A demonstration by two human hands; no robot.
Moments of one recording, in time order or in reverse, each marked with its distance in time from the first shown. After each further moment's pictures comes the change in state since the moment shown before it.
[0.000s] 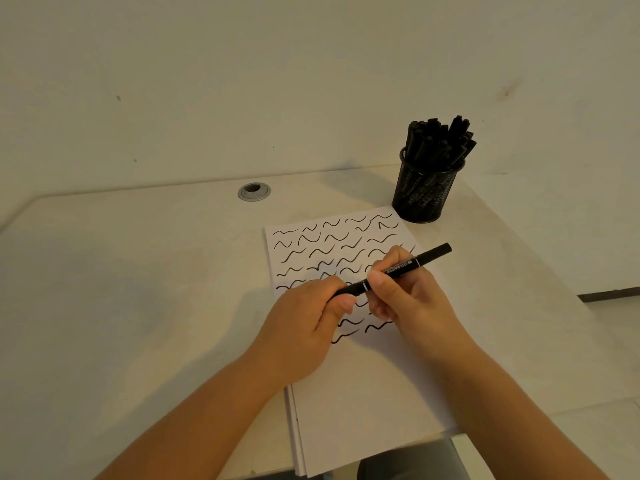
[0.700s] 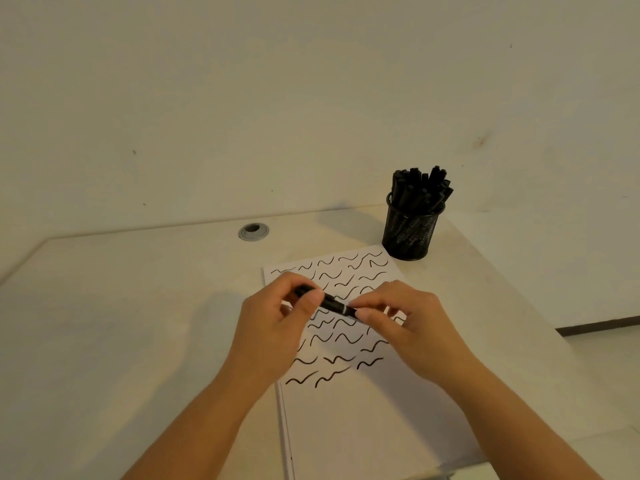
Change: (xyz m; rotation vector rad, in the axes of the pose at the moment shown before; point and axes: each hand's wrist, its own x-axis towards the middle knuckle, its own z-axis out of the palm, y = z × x) left_hand 0.017 0.012 -0.031 -0.251 0.282 -0.191; right_hand 0.006 -0.035 -0.012 -0.756 0.018 -0.186
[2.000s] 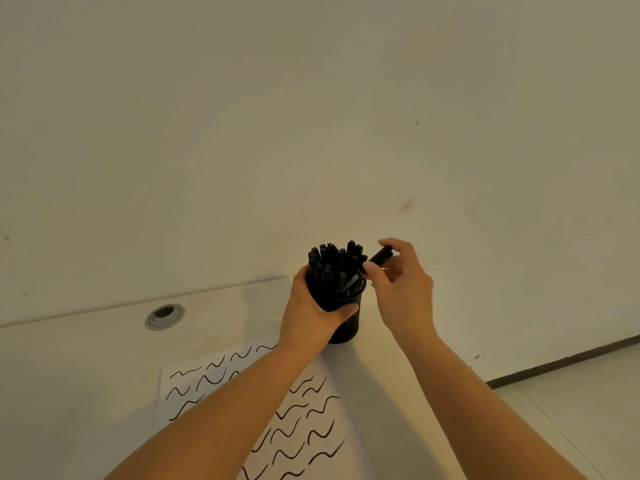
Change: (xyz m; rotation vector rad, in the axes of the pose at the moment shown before) left_hand 0.161 -0.010 0.177 -0.097 -0.041 -0.105; right_hand 0.113 0.091 -0.103 0.077 0.605 0.194
